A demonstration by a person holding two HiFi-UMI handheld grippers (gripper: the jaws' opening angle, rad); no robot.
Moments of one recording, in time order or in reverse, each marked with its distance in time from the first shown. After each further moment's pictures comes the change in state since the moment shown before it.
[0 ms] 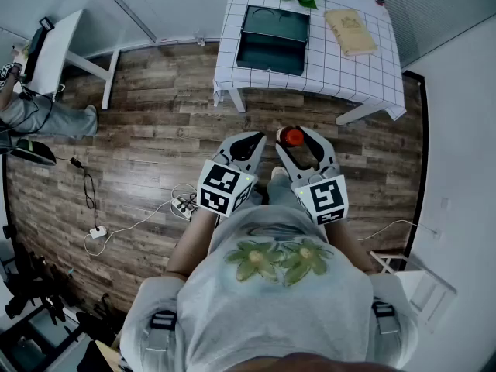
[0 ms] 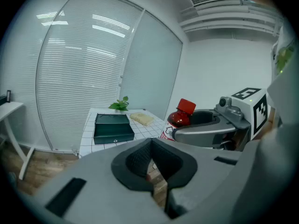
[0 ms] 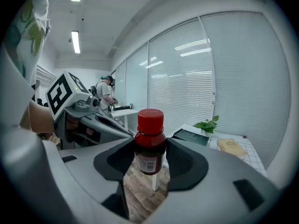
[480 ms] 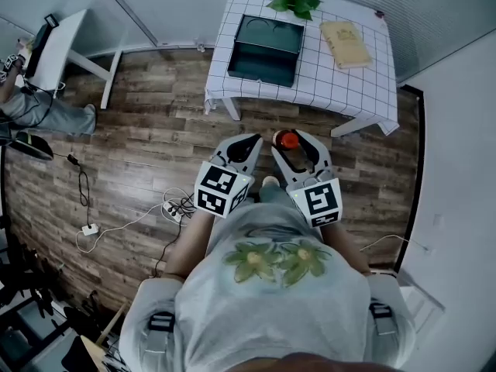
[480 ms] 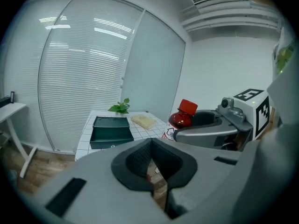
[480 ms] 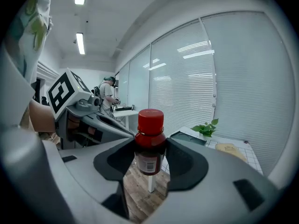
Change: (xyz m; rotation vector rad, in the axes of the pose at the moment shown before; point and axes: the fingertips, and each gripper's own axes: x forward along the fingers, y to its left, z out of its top) left arm 0.036 -0.017 0.018 -0.014 -0.015 0.047; right arm -0.011 -0.040 -0.001 -0.030 -0.016 0.036
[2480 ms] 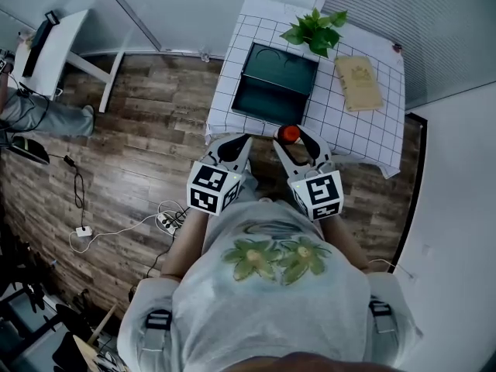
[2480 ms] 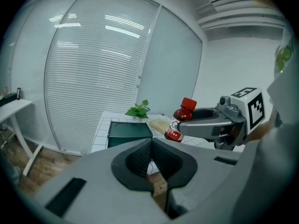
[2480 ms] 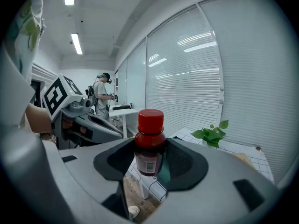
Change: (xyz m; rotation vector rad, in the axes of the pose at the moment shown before) left arm 0.084 0.137 0.053 -0.069 0.001 0.099; right arm 0.143 -0.107 0.031 0.009 0.031 0.047
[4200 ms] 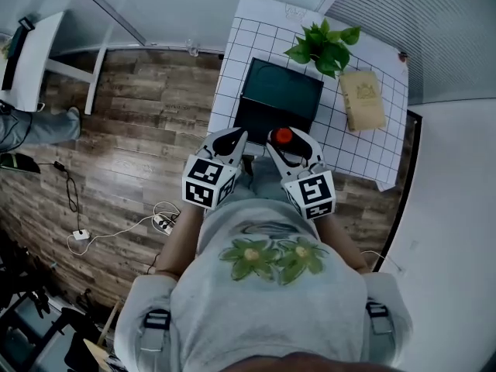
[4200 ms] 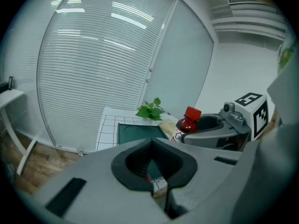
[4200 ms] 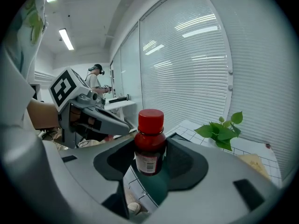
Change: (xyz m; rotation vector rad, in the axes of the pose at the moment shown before) left arm 0.085 0.103 0.037 -0.076 0.077 -0.046; right arm 0.117 -0.050 0.001 0.051 0.139 0.022
